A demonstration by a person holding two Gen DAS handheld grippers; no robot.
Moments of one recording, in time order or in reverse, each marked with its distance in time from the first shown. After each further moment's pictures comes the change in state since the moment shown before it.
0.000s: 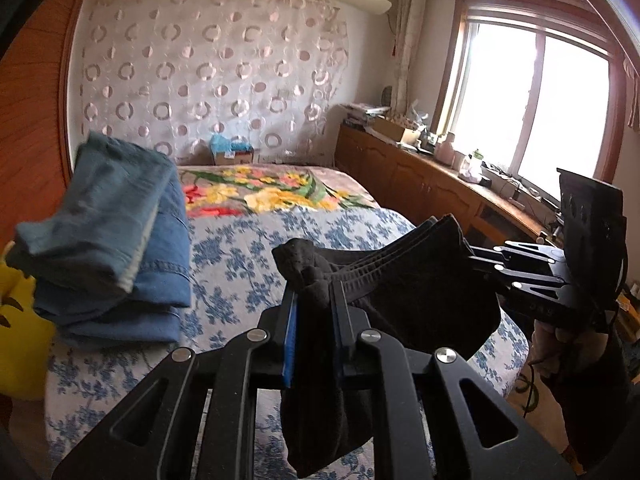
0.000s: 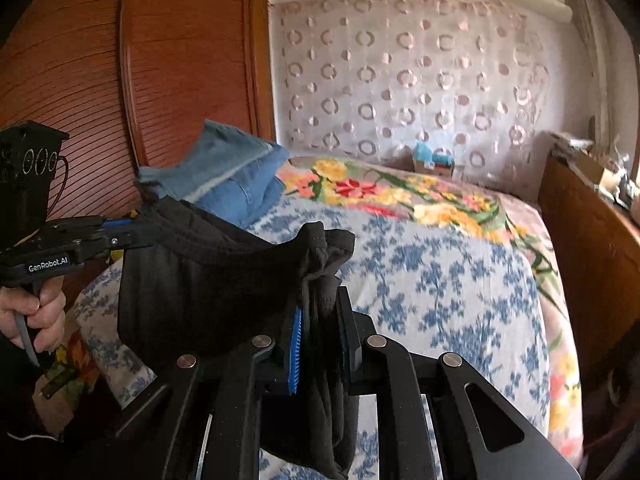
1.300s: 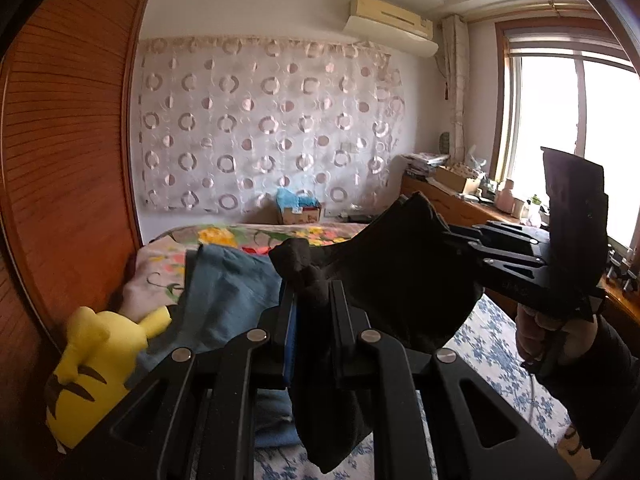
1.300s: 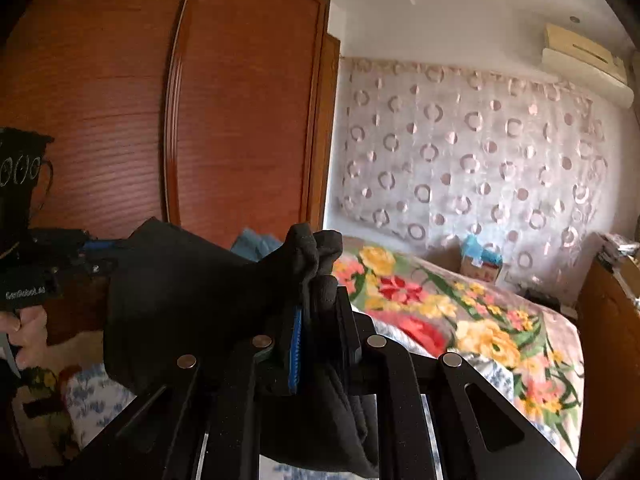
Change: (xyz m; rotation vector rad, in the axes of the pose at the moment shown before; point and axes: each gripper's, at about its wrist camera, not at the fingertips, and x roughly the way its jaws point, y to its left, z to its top) left arm -0.031 0.091 0.084 0.000 -0.171 0.218; right arm 0.125 -0.021 0.096 -0.170 -0.213 0.132
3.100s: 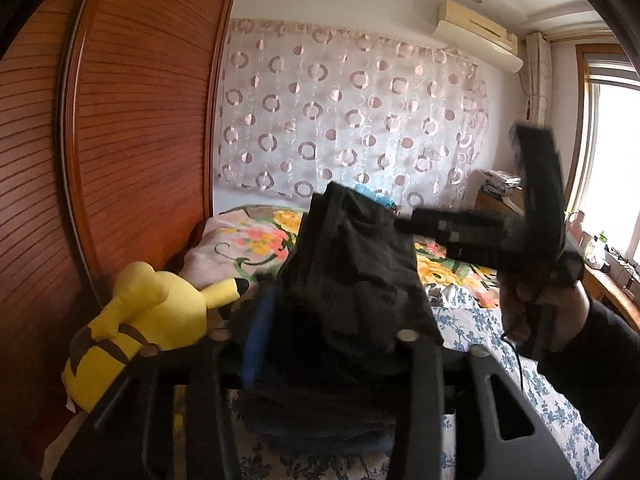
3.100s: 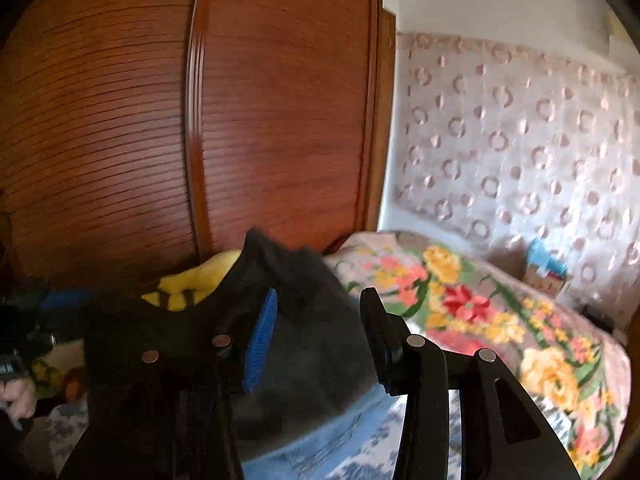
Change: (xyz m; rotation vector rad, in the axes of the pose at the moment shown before) left arm 0.022 0.070 -0.041 -0.157 -0.004 0.252; right arm 0.118 -0.061 0.016 -0.056 0.109 0.242
